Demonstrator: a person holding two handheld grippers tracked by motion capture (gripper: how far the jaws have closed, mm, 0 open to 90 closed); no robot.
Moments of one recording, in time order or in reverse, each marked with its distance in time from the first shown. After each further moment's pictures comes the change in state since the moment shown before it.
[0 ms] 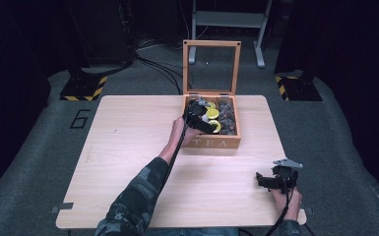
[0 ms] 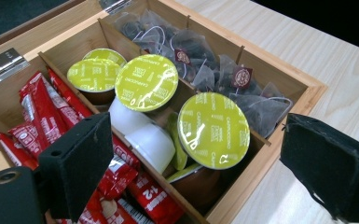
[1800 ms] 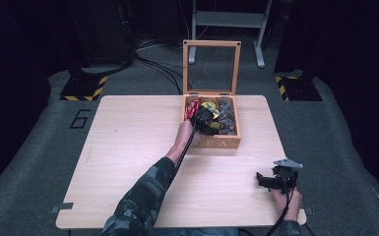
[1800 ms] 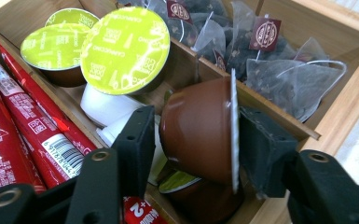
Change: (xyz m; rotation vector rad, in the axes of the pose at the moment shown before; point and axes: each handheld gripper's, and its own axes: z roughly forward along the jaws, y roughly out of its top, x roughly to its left) left arm -0.007 -0.010 0.047 0.131 0.028 0.066; right arm 0.000 0.000 0.000 -0.009 -0.003 0.009
